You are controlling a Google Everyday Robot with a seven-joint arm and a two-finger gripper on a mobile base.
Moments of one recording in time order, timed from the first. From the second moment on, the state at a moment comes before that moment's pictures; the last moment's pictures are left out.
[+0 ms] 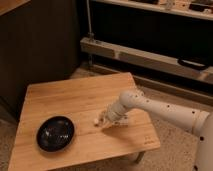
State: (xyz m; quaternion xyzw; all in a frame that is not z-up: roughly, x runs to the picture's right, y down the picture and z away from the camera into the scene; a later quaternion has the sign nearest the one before) arm -0.012 0.186 0.838 -0.31 -0.31 0.00 0.90
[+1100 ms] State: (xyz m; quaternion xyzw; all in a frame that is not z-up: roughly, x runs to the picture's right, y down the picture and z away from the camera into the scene) arm -0.103 0.078 0.760 -0.25 -0.38 -0.01 0.89
